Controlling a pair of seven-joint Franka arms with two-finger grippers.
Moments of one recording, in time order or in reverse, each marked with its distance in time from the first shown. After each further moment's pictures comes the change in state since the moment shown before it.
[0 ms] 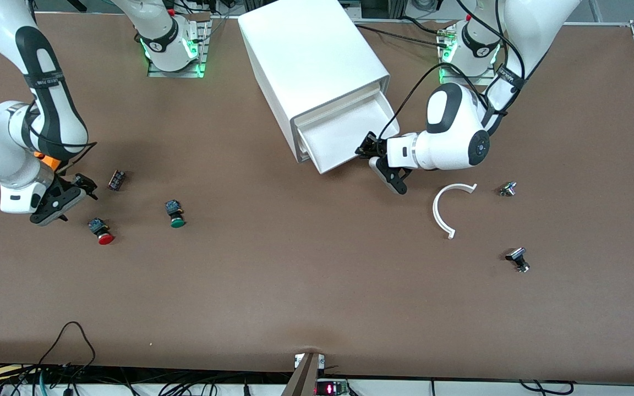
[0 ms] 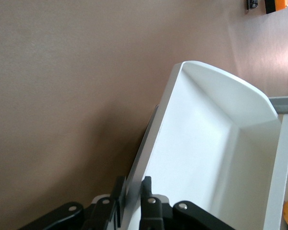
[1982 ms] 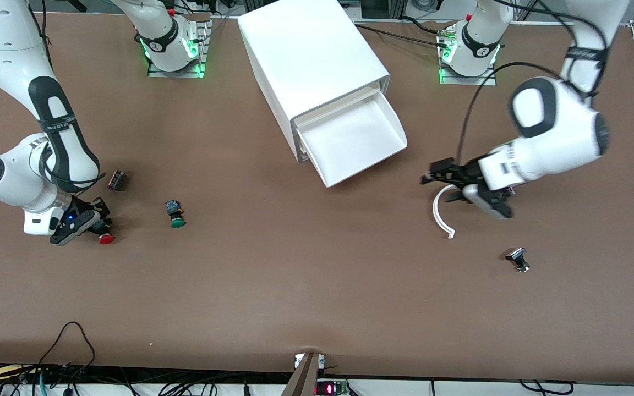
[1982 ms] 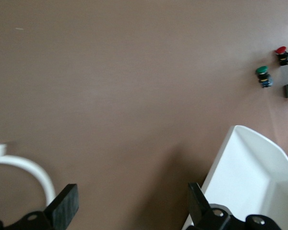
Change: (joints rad) left arm 0.117 -0.234 0.254 0.048 0.050 -0.088 -0.018; right arm -0.001 0.224 0.009 0.157 0.203 0.017 -0.114
